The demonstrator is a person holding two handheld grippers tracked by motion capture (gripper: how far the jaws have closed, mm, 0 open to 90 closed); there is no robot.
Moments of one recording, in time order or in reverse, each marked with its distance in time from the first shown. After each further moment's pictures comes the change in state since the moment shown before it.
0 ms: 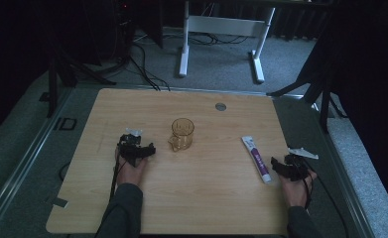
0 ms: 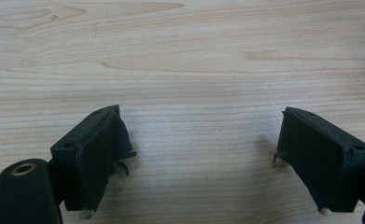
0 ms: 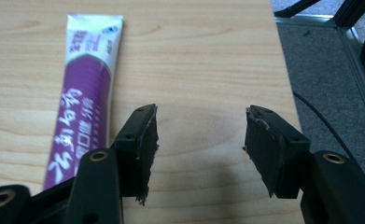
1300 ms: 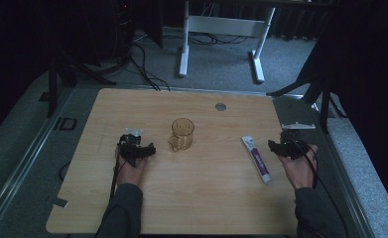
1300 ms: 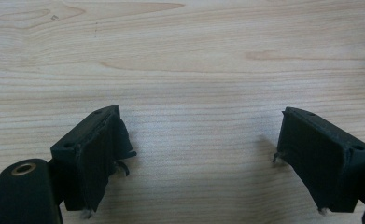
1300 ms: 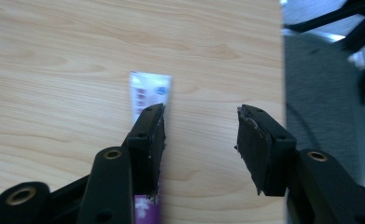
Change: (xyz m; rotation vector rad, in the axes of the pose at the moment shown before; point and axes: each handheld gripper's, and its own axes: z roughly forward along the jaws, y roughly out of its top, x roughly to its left) left arm 0.000 0.000 0.000 0.000 0.000 0.000; right arm 0.035 0.087 -0.038 0.085 0.039 -0.144
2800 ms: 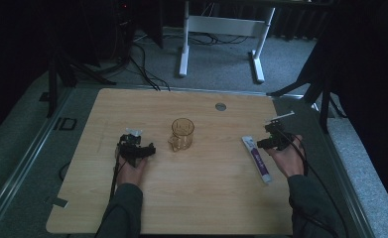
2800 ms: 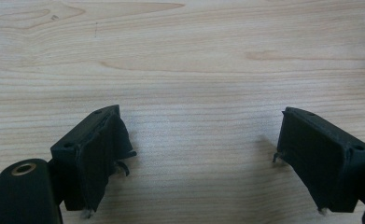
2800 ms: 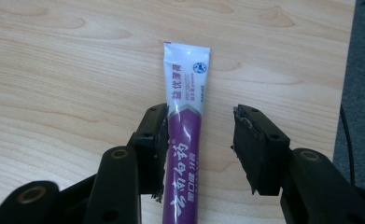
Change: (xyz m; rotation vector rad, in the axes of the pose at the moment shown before) left arm 0.000 0.000 0.000 0.000 0.000 0.000; right arm 0.021 0.029 0.031 0.253 0.065 -0.044
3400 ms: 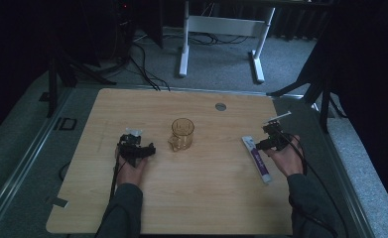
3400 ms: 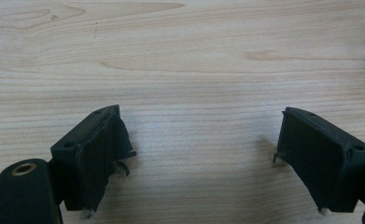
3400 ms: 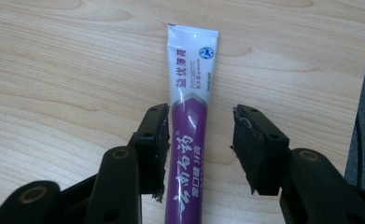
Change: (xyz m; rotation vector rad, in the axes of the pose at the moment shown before) left arm 0.000 0.000 0.000 0.000 0.000 0.000; right arm -0.001 0.001 0.010 0.067 0.025 -0.002
